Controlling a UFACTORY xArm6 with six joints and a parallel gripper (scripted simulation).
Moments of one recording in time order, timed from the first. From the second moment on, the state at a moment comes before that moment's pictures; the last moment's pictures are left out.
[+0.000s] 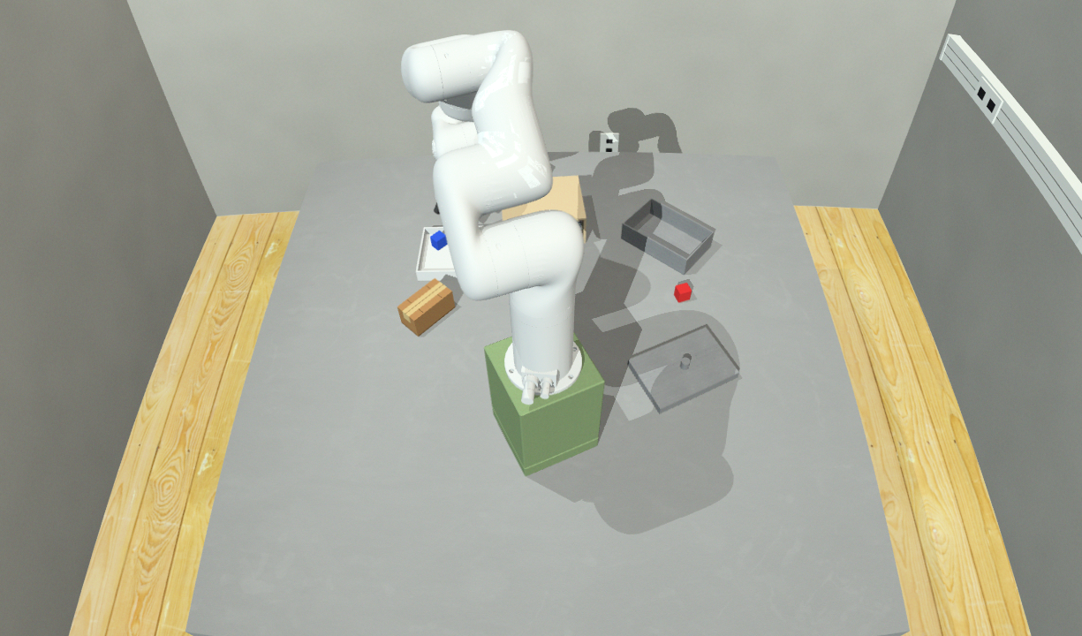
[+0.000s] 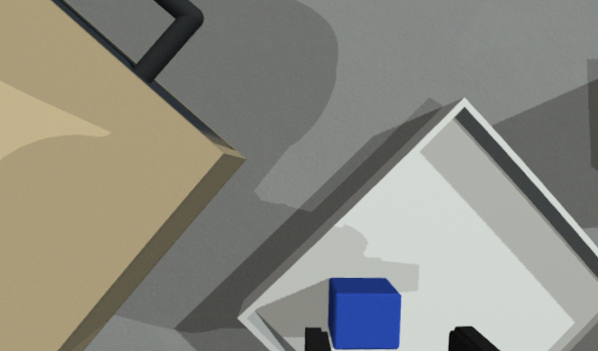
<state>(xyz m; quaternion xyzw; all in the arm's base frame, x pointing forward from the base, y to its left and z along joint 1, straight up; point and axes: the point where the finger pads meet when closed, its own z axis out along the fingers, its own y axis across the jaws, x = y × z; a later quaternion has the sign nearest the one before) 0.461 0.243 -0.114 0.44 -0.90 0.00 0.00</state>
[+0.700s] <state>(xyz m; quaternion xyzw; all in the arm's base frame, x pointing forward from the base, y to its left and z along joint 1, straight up) 0.460 0.243 -0.047 0.44 -0.90 0.00 0.00</state>
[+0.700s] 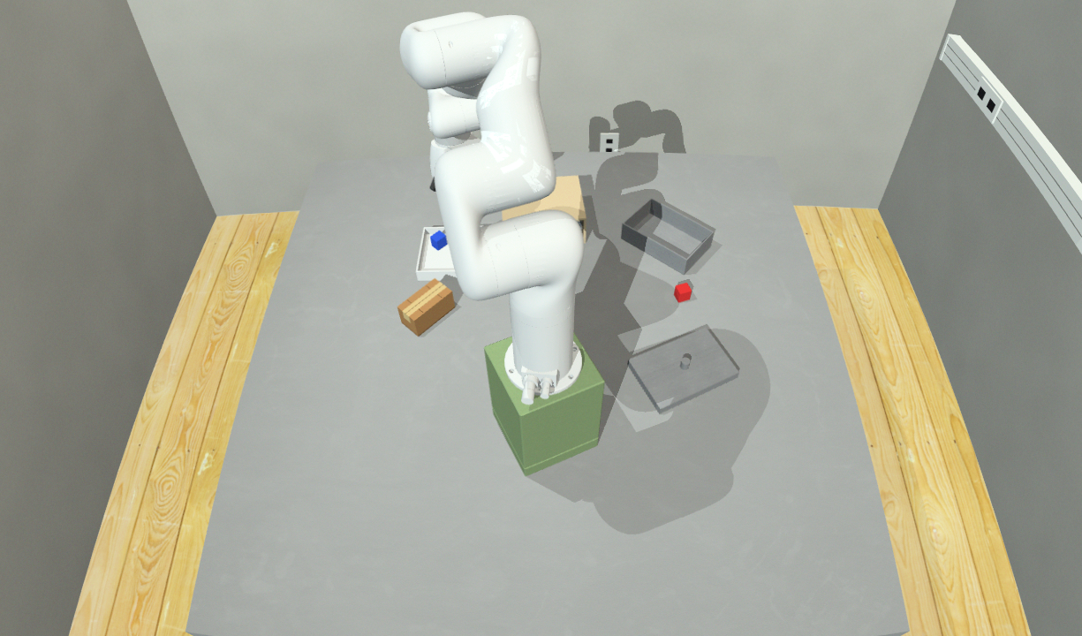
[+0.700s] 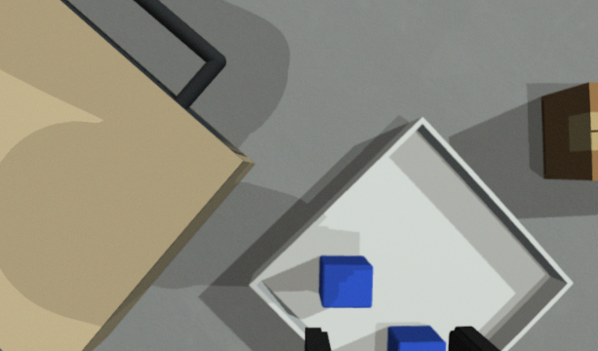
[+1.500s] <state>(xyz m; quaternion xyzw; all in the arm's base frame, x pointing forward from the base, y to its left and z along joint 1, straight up) 0.463 0.230 -0.032 0.45 -0.89 0.00 0.00</state>
